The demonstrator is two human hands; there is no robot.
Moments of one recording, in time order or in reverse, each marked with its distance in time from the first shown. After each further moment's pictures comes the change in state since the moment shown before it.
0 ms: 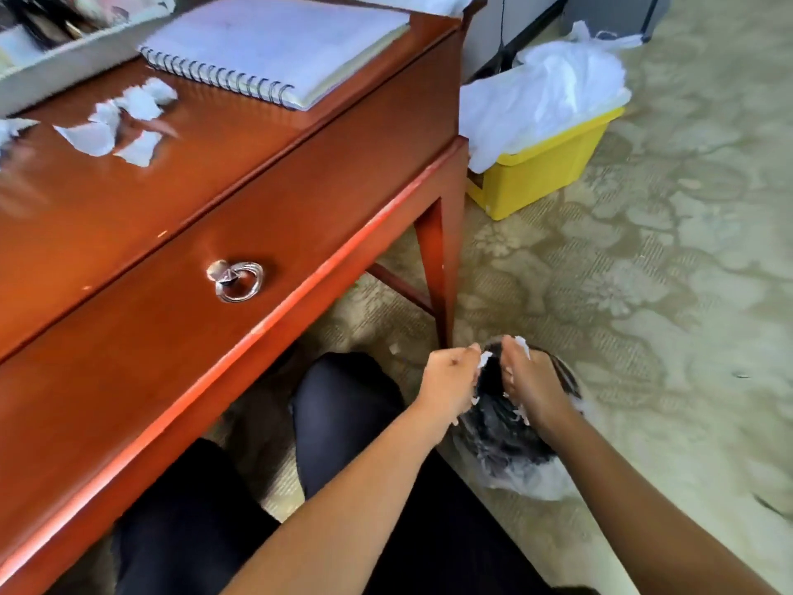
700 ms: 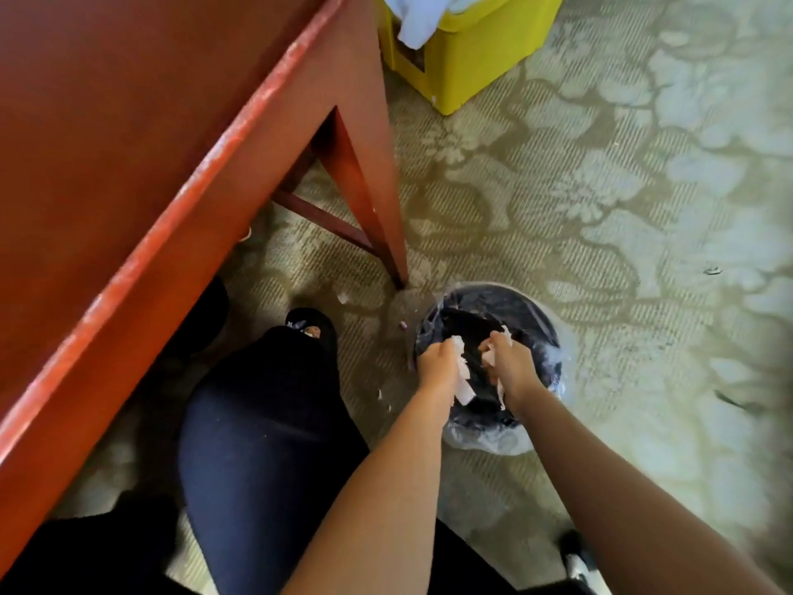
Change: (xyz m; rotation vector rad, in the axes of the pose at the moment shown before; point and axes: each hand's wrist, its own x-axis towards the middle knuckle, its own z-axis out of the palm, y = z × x) left_hand 0.118 -0.090 0.068 0.007 0.017 -0.593; right_hand 0.095 0.119 -0.018 0.109 0.231 0.507
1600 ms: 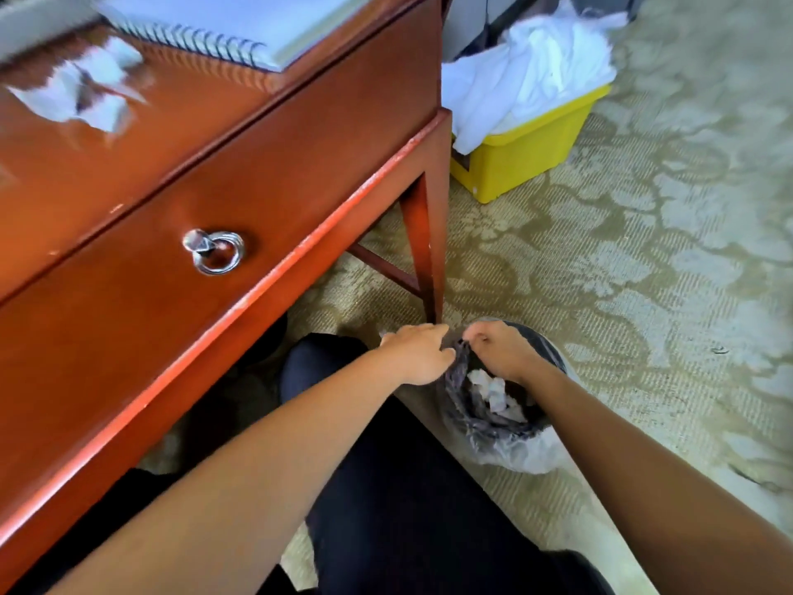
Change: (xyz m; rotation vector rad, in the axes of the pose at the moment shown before) left_hand -0.159 0.037 -0.103 1.335 0.021 0.535; right_hand -0.104 -0.067 0.005 -0.951 -0.312 -0.648
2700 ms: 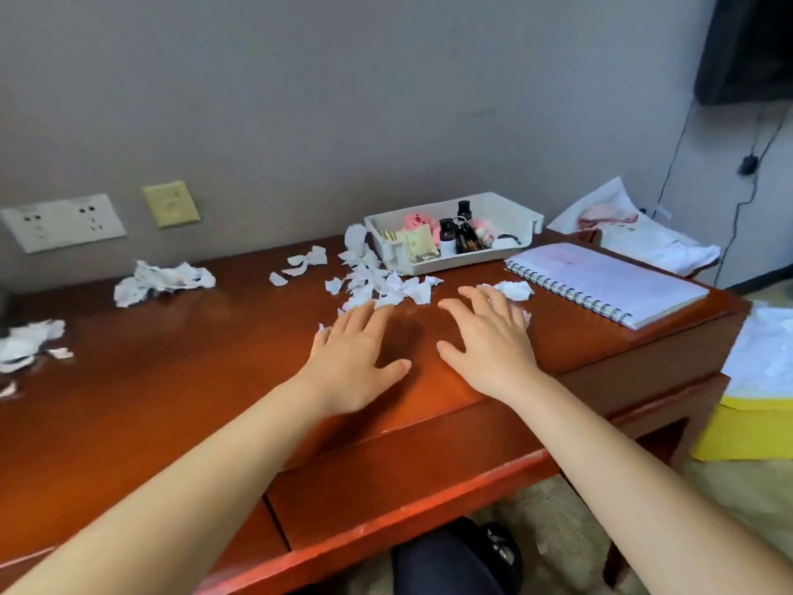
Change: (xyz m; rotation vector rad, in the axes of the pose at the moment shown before) left_hand -0.322 -0.193 -0.101 -0.041 0.931 -0.456; right_hand -0.112 -0.398 0.031 -0.583 0.467 -0.901
